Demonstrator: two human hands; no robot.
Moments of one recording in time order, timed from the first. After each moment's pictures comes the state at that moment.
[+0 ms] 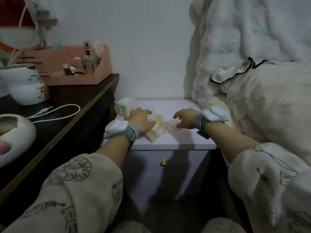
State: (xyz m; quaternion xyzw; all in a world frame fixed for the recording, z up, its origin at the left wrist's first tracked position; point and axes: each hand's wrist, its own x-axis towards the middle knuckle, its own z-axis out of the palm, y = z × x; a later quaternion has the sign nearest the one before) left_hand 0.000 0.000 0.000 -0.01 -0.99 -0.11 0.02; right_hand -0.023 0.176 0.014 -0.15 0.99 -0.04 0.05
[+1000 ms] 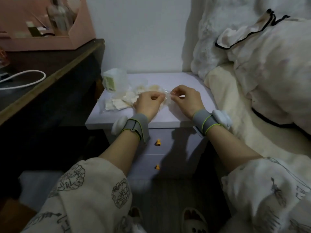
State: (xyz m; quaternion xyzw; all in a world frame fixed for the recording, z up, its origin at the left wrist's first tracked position) left_hand -0.014 0.051 -0.061 0.05 -0.84 -0.52 0.14; right_hand -0.023 0.181 -0.052 -0.10 0.89 -0.42 -0.15
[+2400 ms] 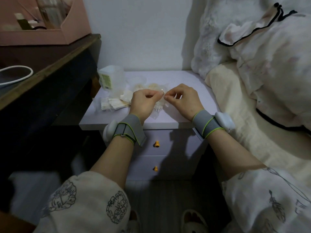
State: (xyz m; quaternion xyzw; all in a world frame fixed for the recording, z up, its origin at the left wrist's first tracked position) left_hand -0.022 0.042 -0.063 0.04 -0.77 -0.62 0.13; right_hand -0.024 0.175 -0.049 -0.14 0.90 -0.39 -0.15
